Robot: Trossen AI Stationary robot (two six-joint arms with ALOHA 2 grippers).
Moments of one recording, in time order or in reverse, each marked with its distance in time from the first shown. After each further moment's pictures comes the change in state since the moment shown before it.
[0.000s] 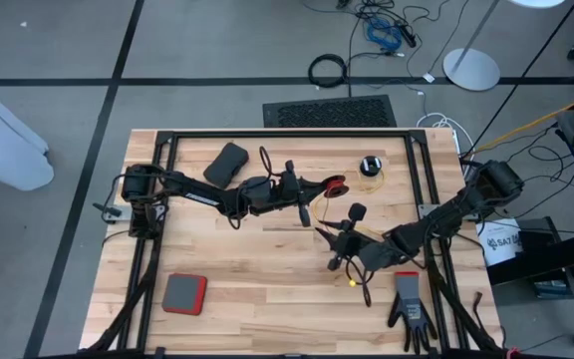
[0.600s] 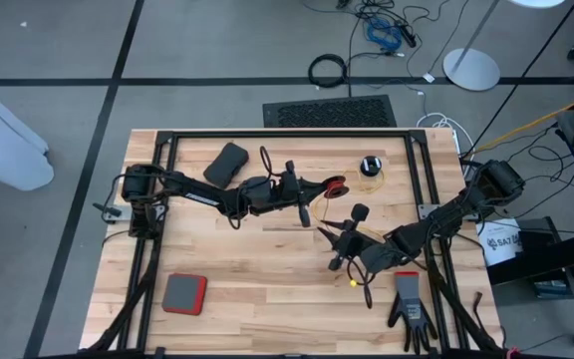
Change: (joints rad) left arm 0.000 0.000 0.000 -0.003 0.007 0.003; right arm 0.013 -0.010 0.000 -0.031 0.033 0.046
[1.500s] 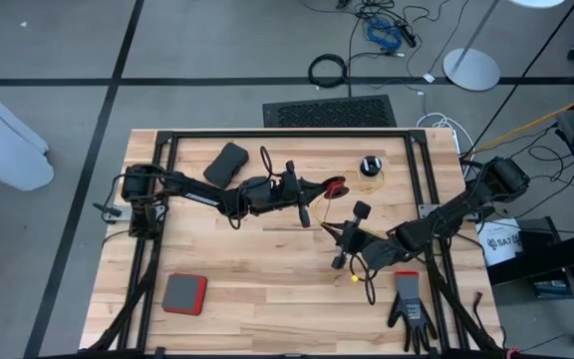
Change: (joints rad) left arm 0.000 0.000 0.000 -0.005 0.007 -0.005; right arm -0.019 -0.064 -0.001 -0.110 -0.063 0.141
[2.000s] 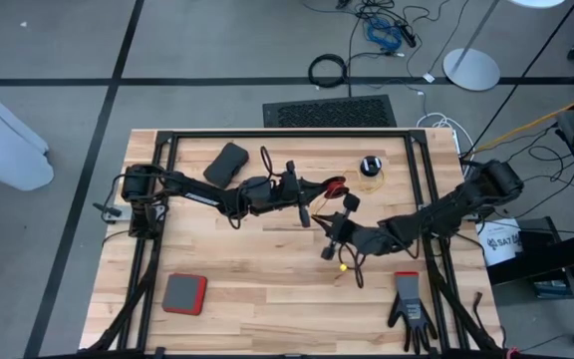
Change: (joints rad) left arm 0.000 0.000 0.000 0.000 -0.001 0.007; right arm -0.128 0.080 0.000 0.183 -0.123 -0.058
